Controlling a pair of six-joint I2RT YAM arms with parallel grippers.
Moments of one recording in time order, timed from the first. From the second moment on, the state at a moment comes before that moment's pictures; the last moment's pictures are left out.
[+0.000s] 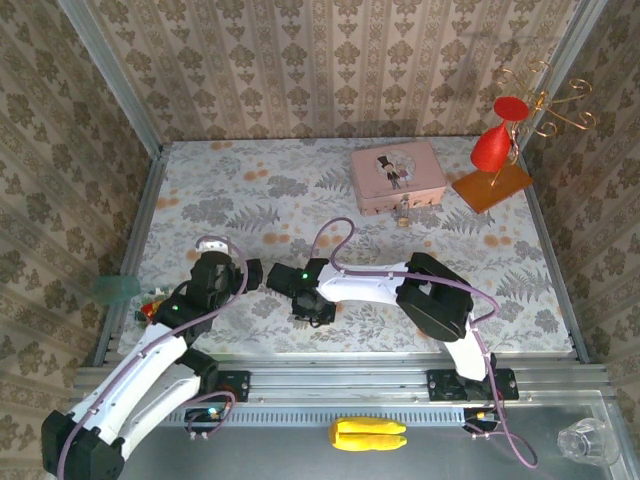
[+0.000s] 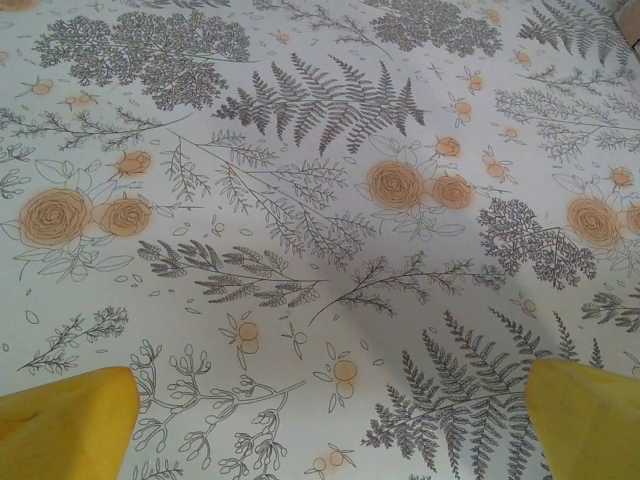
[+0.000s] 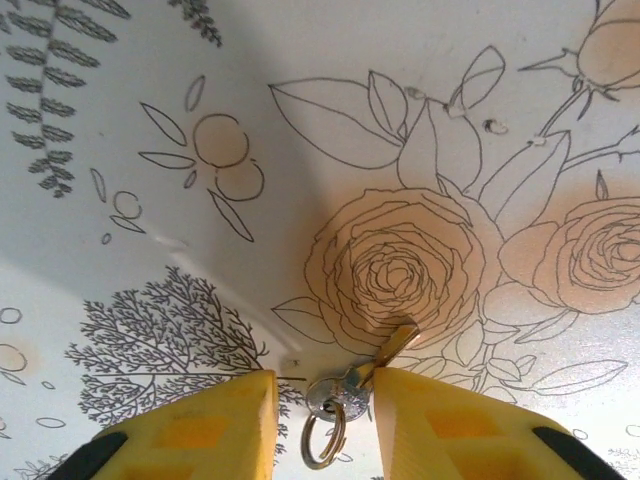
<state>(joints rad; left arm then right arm) -0.53 0.69 0.48 -0.46 -0.30 -0.43 1.09 2.04 1.44 -0.87 0.04 1.30</state>
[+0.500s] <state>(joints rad) -0.53 0.68 0.48 -0.48 -0.32 -0.43 1.08 2.03 1.43 -0.85 0.03 1.31</state>
